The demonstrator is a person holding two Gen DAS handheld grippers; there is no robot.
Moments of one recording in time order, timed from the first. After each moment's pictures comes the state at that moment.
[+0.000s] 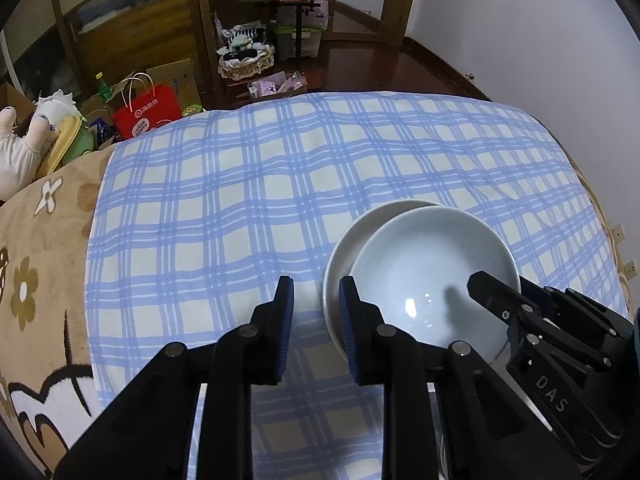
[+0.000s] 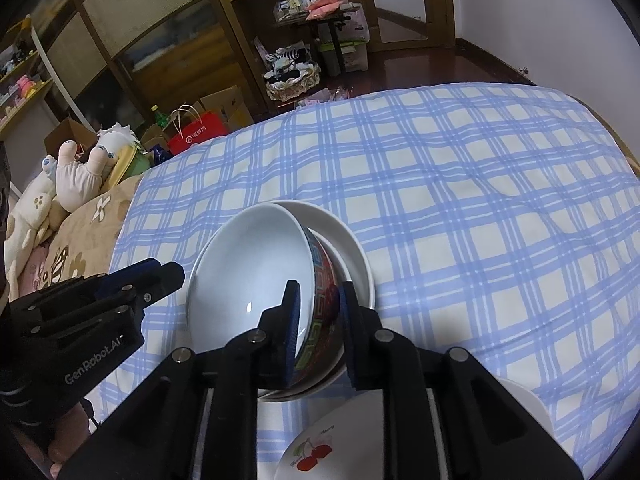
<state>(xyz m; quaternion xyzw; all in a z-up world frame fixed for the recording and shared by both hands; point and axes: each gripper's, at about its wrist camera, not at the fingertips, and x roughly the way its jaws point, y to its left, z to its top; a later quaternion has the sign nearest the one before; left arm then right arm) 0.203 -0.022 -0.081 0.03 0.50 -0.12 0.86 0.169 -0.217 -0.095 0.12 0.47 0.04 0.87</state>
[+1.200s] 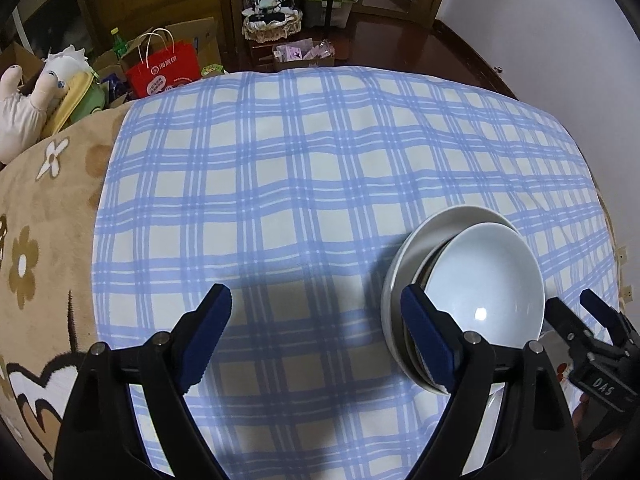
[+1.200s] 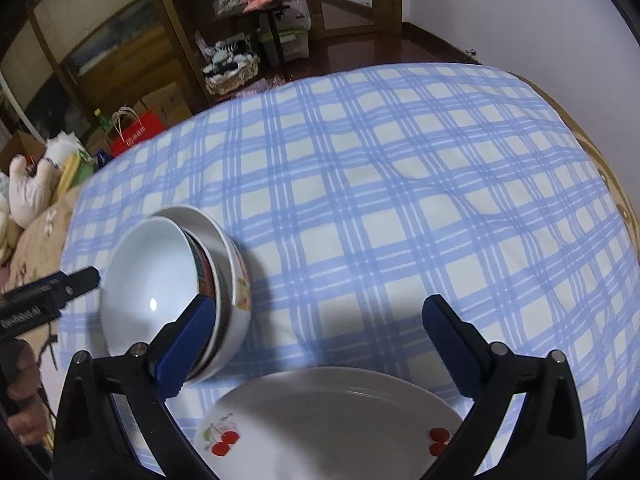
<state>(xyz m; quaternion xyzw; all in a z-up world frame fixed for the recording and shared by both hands) 0.234 0.008 -0.097 0.00 0.56 -0.08 0.82 0.163 -0.268 -0.097 0.09 0.51 -0.06 0.85</state>
